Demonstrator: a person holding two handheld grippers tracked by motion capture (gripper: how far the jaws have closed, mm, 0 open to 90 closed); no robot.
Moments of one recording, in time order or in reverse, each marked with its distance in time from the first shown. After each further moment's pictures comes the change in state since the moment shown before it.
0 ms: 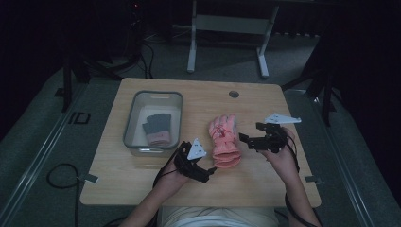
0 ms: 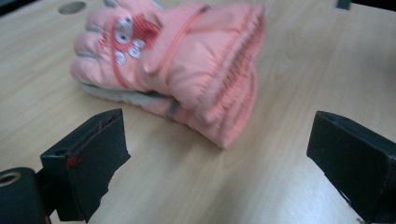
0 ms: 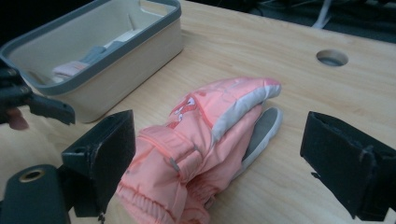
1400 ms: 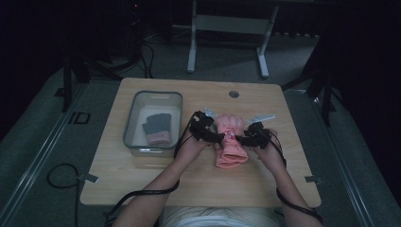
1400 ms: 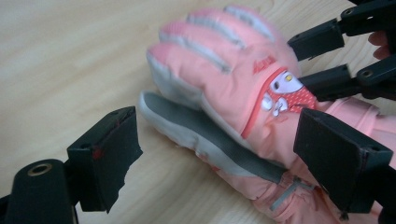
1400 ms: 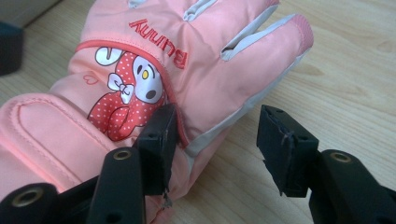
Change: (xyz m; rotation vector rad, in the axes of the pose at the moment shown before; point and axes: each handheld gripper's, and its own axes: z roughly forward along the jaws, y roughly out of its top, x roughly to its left) left arm 0.071 0.054 0.079 0.161 0.061 -0.300; right arm -0.033 -0.030 0.081 0.273 -0.059 -0.007
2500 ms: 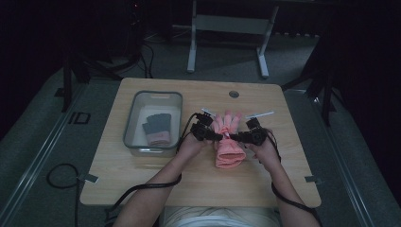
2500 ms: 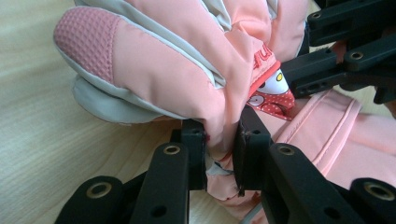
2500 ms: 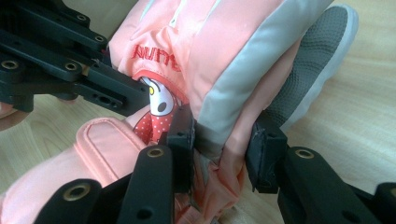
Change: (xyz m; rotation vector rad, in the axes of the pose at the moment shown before) left arm 0.017 0.000 0.017 0.093 -0.258 -0.141; right arm -0.001 0.012 0.008 0.025 0.230 0.157
